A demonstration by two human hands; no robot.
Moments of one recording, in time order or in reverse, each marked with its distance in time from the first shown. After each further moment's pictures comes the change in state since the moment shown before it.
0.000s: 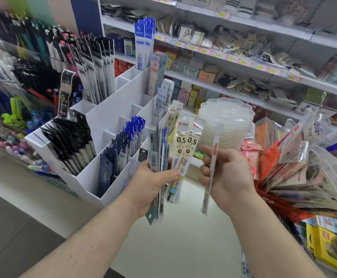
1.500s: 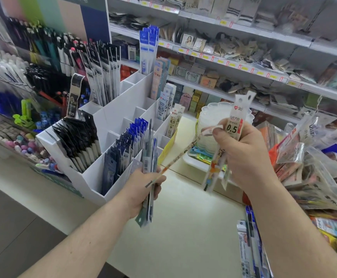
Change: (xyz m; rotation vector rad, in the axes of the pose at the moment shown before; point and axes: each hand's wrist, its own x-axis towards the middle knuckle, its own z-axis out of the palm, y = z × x) left_hand -0.002 -0.008 -0.022 0.035 0.090 -0.215; right_hand -0.019 -0.043 0.010 -0.530 -0.151 -0.611
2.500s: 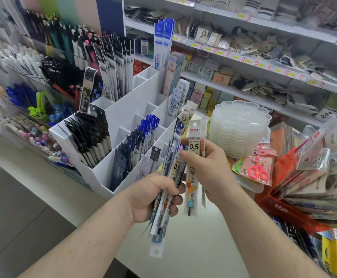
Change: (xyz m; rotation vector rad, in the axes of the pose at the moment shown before) left_hand -0.020 0.014 0.001 -0.150 -0.415 -0.216; right_hand -0.003 0.049 0.052 0.122 -0.206 0.264
